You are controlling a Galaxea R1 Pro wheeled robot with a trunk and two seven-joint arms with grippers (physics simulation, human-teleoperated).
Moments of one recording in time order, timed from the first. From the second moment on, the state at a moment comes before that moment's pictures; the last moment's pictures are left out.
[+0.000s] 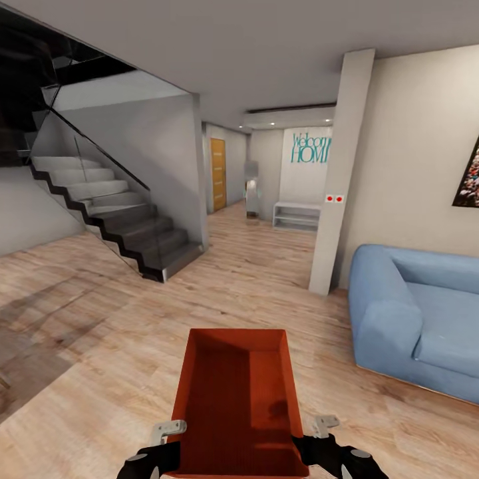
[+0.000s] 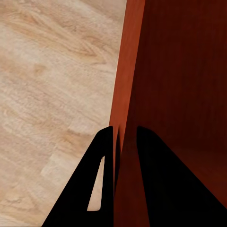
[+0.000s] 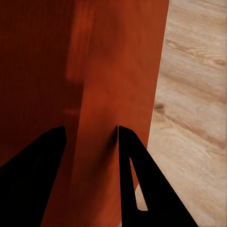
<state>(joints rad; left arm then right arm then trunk) -0.22 -0.13 0.10 -0.84 -0.01 0.40 0.09 -0.38 -0.03 0.01 -0.46 -0.02 0.10 0.36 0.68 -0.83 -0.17</state>
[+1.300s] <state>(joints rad) -0.22 -0.13 0.10 -0.81 0.00 0.38 0.08 -0.38 -0.03 0.01 -0.46 -0.01 0.11 0.36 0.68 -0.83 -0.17</state>
